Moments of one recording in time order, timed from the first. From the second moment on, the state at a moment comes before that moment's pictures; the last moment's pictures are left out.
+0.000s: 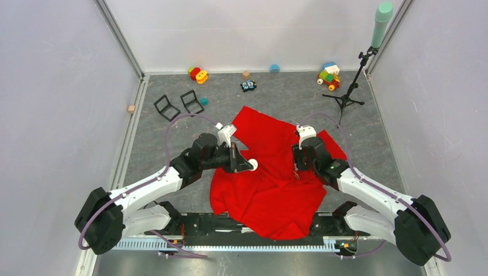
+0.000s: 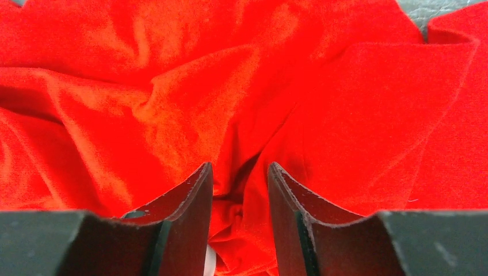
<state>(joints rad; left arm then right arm) -0.73 1.08 0.56 0.05 0.42 -0.74 0.62 1.05 0.50 -0.21 0.22 0.25</state>
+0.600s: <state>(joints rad) -0.80 1.35 0.66 0.19 0.34 -0.75 0.53 1.06 0.40 -0.08 0.04 0.23</state>
